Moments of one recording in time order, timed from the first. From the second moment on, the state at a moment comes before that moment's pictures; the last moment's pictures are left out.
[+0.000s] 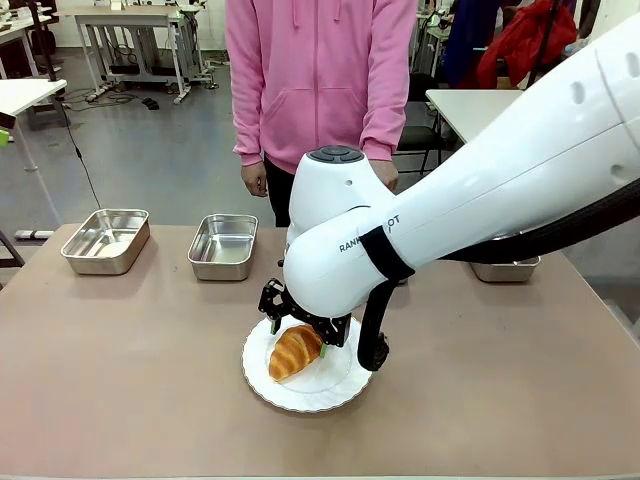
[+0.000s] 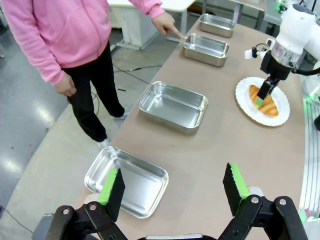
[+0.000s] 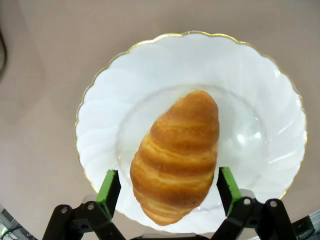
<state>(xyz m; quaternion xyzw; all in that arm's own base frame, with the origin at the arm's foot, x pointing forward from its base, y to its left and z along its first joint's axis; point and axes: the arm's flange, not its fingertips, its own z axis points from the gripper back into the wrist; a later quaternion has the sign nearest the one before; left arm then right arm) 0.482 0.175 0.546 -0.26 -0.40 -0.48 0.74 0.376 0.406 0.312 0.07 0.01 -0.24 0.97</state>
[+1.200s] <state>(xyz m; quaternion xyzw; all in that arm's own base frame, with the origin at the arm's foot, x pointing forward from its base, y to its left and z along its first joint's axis) 0.482 0.175 0.546 -0.26 -0.40 -0.48 0.74 0.385 0.412 0.303 0.06 0.01 -0.25 0.97</state>
